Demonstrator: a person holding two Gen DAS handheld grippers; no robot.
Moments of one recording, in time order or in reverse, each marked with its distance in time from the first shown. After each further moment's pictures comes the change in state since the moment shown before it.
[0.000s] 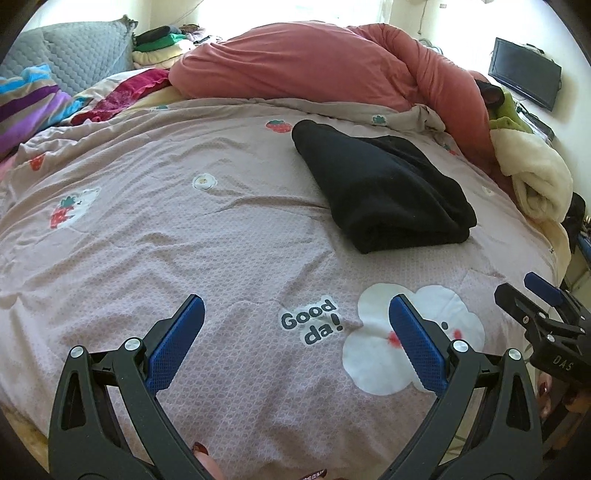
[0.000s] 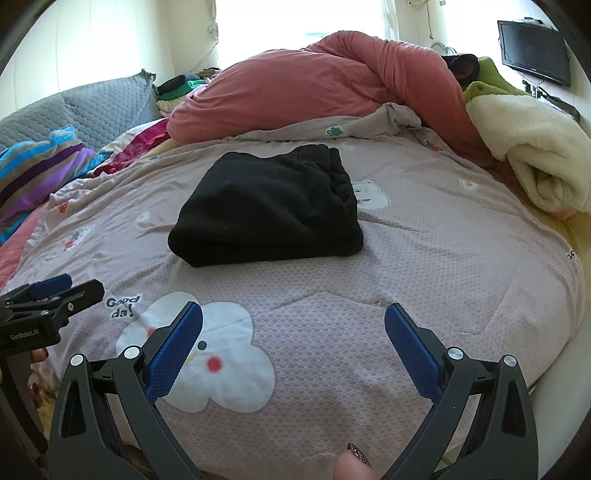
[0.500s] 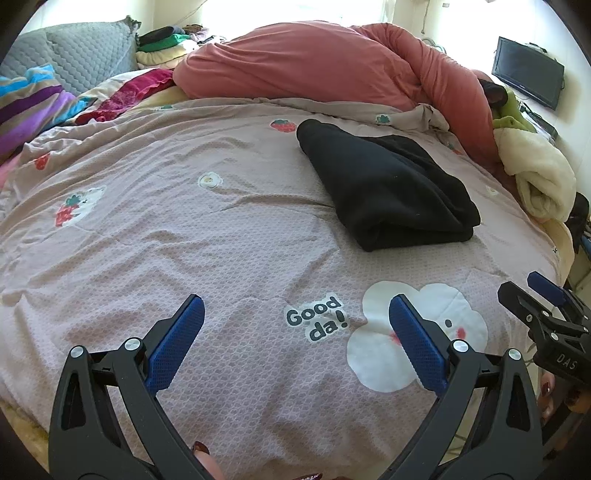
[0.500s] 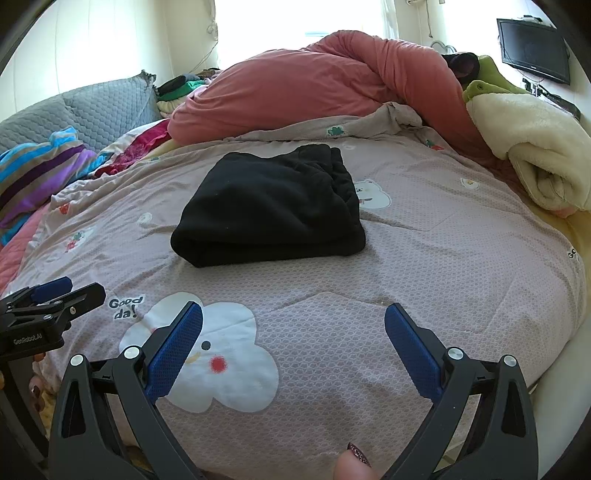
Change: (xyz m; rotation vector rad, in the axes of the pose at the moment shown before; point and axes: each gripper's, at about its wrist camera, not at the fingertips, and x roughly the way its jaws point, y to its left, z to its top) left arm -0.002 0.000 -0.002 -0.002 0.000 0.019; right arm 0.000 0.000 -0.001 0.002 0.001 0.002
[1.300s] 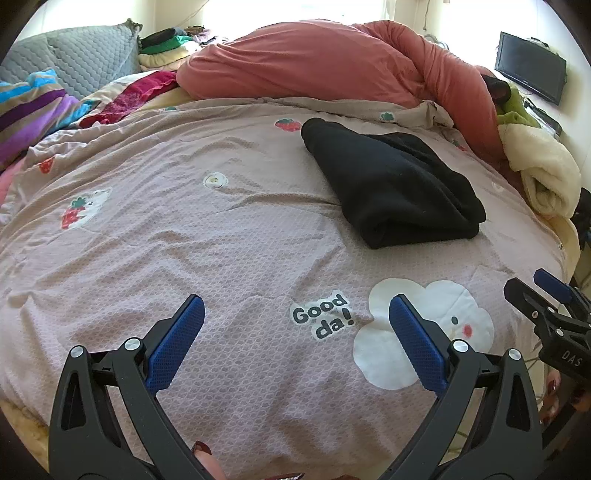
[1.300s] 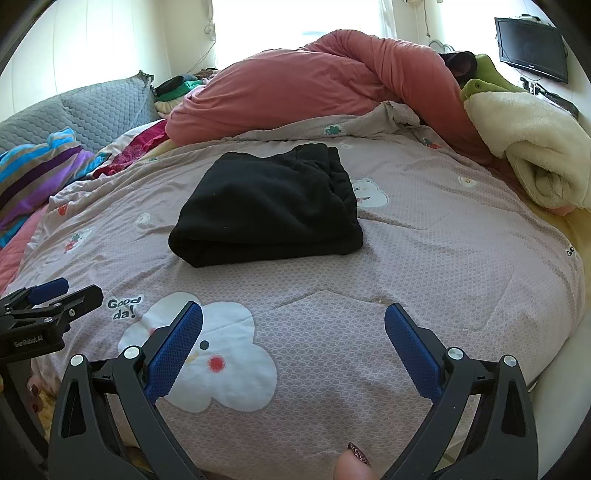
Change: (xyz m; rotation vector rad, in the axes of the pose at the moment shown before) left arm -0.002 -0.001 0.000 0.012 0.004 0.029; right arm 0.000 -0.001 0.000 0.006 0.006 -0.005
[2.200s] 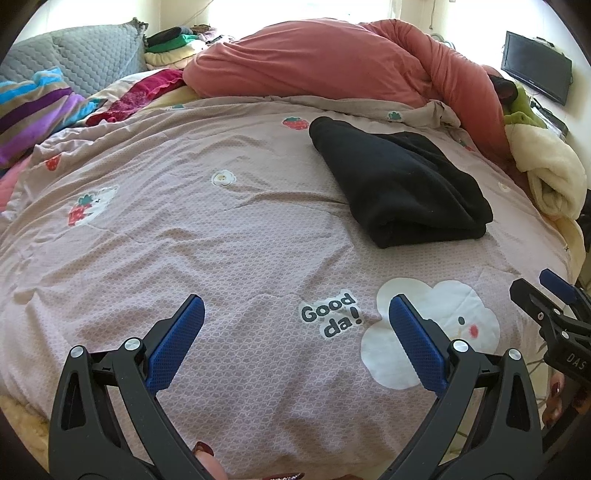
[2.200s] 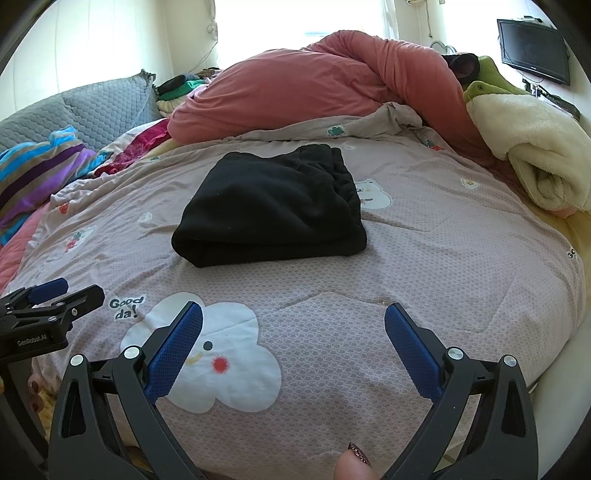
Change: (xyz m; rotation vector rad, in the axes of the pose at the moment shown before) left arm 0.000 0.003 -0.001 -0.008 0.007 0.027; right arm 0.001 0.003 0.001 -0.009 -0.003 0.001
